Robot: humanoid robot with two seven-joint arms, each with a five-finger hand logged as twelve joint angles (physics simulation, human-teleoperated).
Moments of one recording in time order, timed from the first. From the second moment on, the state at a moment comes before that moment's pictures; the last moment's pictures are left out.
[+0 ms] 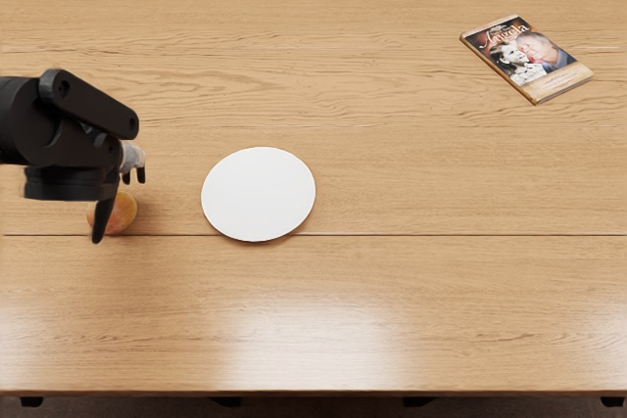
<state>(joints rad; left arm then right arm) -2.04 0.10 1.23 -1.57 0.06 0.13 0.38 -0.06 0.00 0.13 0.25 0.05 -0.26 0.12</state>
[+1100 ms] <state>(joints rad) -1.92 0.09 1.24 -1.48 0.06 0.21 0.38 -0.06 0.00 0.13 0.25 0.05 -0.26 0.12</state>
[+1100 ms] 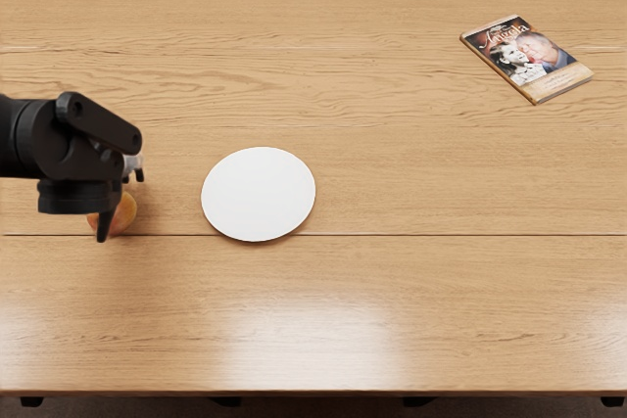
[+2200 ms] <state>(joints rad) -1.94 0.11 1.26 -1.55 -0.04 0.33 0.37 -0.06 0.00 0.13 0.25 0.05 -0.26 0.12</state>
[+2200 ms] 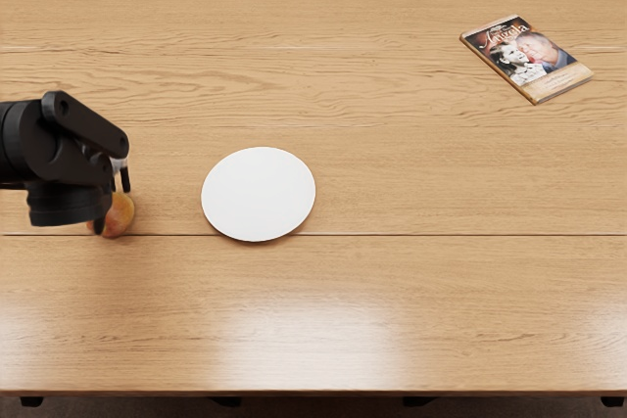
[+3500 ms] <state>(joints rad) -1.86 0.06 1.26 -1.50 -0.06 0.37 0.37 -0.06 0.00 0.13 0.25 0.05 -0.26 0.12</state>
